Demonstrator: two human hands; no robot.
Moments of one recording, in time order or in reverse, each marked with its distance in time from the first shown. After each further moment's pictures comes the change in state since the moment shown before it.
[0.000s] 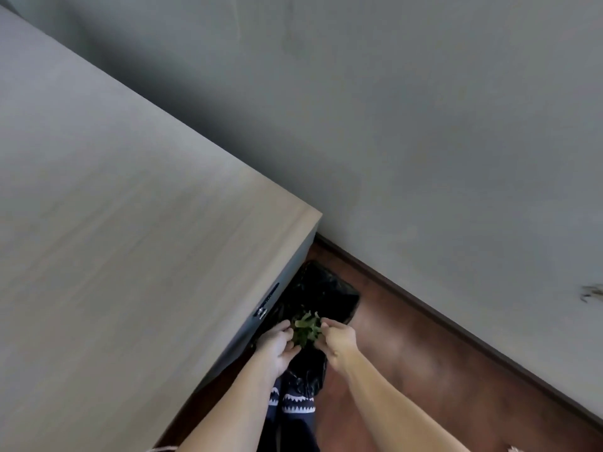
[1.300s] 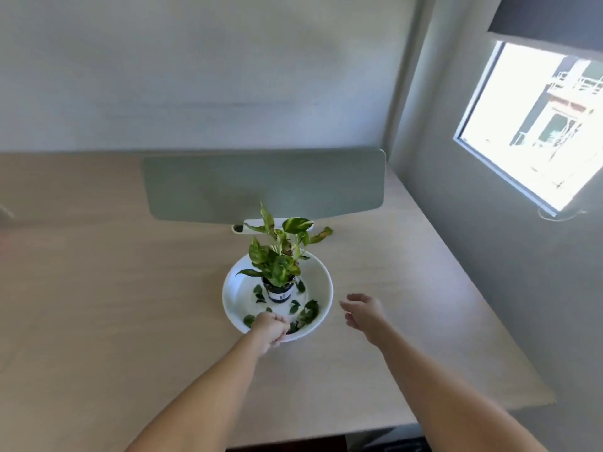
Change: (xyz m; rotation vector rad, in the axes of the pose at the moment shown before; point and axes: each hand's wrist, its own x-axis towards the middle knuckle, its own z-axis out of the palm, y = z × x) left_hand -0.278 0.057 -0.391 -0.018 0.421 0.551; right_hand -0.340 0.057 0.299 -0.980 -0.654 -0.685
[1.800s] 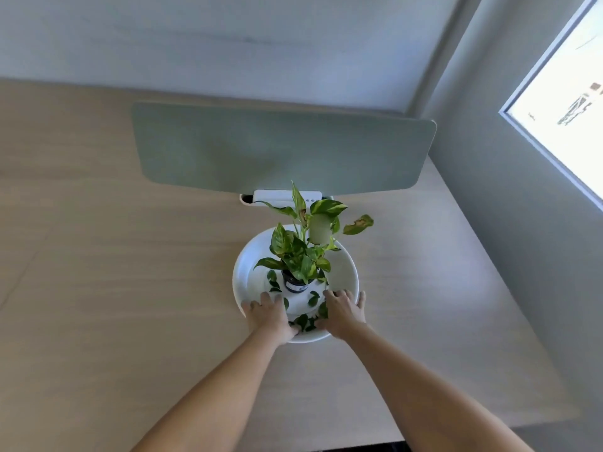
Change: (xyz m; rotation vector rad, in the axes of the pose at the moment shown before) left_hand 0.079 -0.017 -0.027 1.138 0.198 0.141; right_hand 0.048 0.013 0.110 -1.413 -0.074 -0.315
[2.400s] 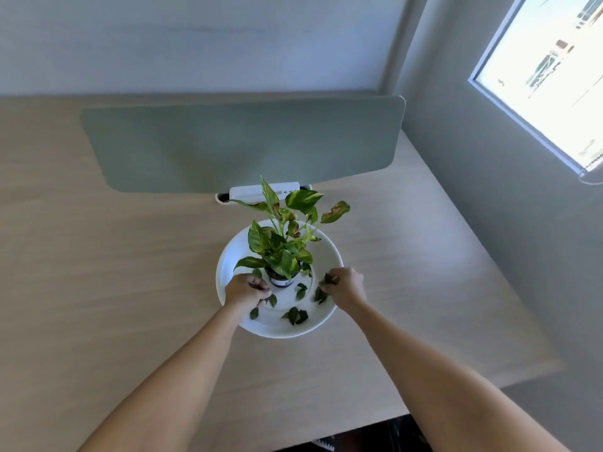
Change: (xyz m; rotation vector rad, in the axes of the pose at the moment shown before) left_hand 0.028 -0.027 -0.035 -1.154 -0.008 -0.066; right_hand 0.005 0.026 -0.022 0.831 0.239 0.201
